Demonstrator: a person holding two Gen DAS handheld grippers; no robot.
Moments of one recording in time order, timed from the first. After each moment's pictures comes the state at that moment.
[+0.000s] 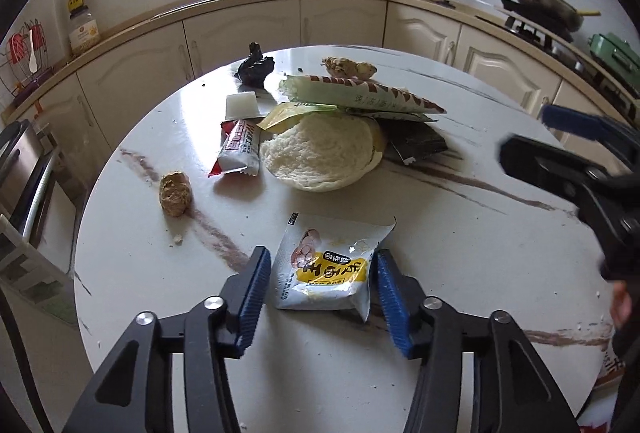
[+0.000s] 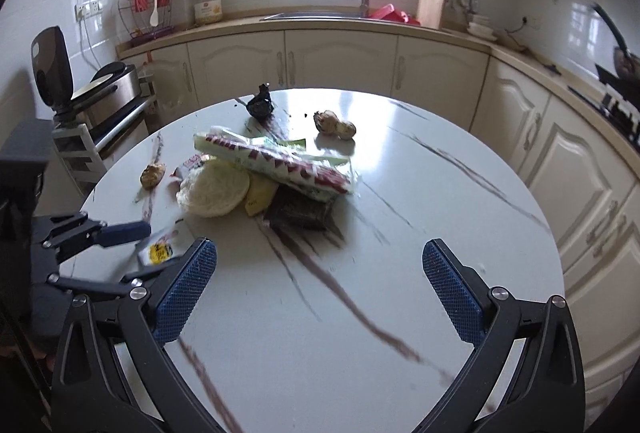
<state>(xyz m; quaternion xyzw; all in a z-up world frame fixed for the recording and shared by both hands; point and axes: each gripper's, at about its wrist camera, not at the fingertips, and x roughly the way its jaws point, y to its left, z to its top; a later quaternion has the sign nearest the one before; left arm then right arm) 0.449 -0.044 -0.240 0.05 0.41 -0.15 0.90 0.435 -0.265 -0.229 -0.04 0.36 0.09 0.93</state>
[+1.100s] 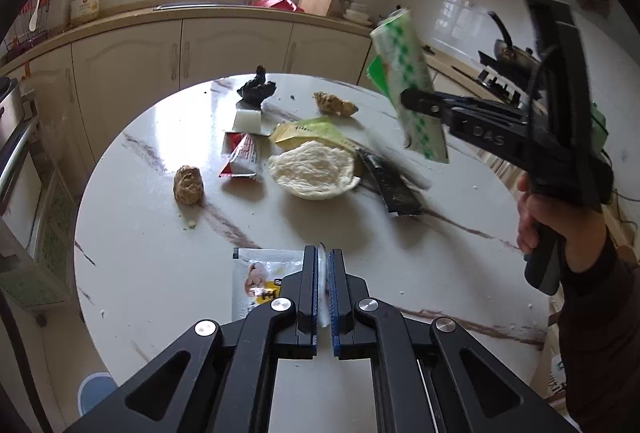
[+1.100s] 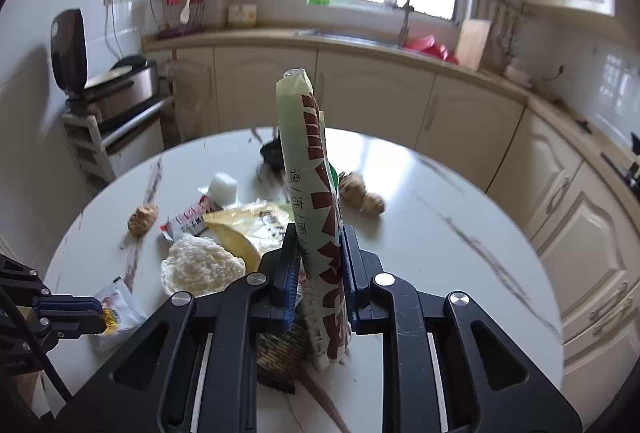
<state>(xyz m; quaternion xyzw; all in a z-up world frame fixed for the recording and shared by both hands) 0.413 0.008 -0.212 -0.05 0.38 -0.21 0.90 0.487 -0.249 -0.212 -0.09 0.31 0.13 0.94</state>
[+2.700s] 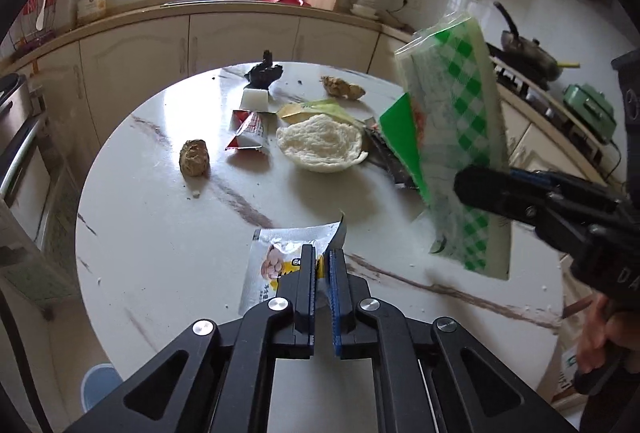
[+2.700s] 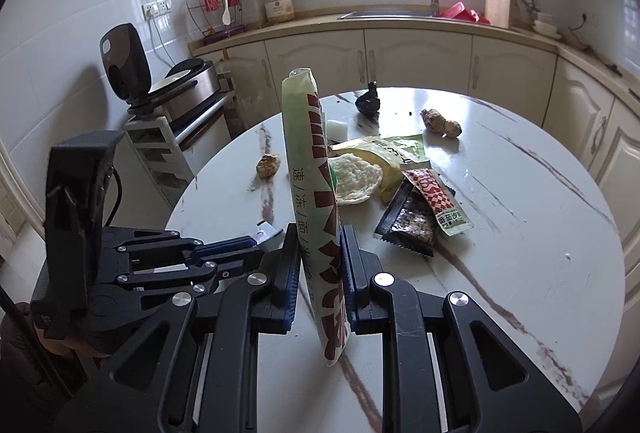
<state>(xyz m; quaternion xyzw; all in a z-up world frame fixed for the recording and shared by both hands) 0.390 0.007 -0.222 -0.05 0.39 -0.20 0.90 0.392 -0.219 -0.218 0.00 0.36 0.21 0.91</state>
